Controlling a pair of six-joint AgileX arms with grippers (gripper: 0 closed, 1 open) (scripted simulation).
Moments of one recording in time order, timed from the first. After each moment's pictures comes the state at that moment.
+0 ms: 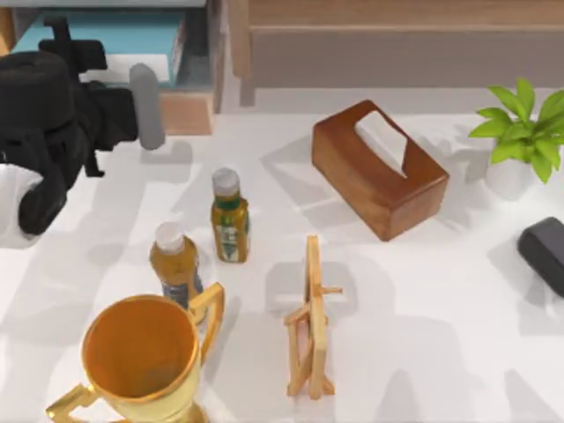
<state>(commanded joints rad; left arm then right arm) -0.21 1.83 0.81 0.77 -0.16 1.54 0.00 0.00 0.00 0.00 0.00 0.00</state>
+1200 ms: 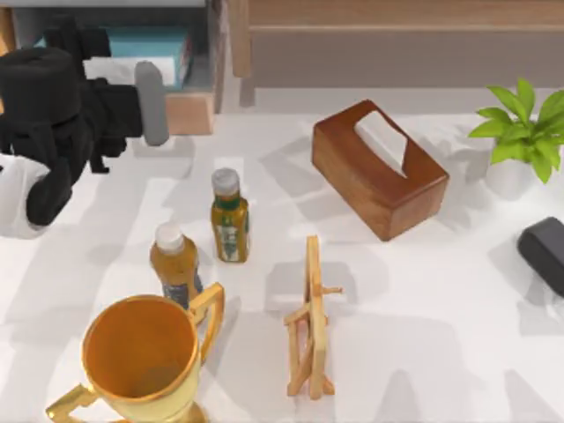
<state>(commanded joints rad) -0.21 1.88 0.85 0.76 -0.15 1.54 0.00 0.00 0.00 0.00 0.00 0.00</state>
